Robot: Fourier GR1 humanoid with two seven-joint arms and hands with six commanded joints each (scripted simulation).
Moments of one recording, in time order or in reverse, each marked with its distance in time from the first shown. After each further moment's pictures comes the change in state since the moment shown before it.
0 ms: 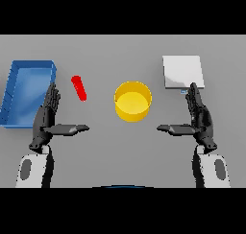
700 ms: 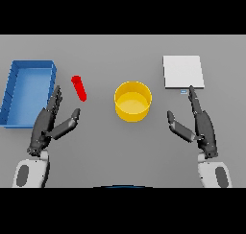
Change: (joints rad) left arm 0.059 0.074 -0.097 -0.125 -0.121 -0.024 0.054; right arm 0.078 -0.086 0.104 -0.100 0.238 -0.042 -0.098
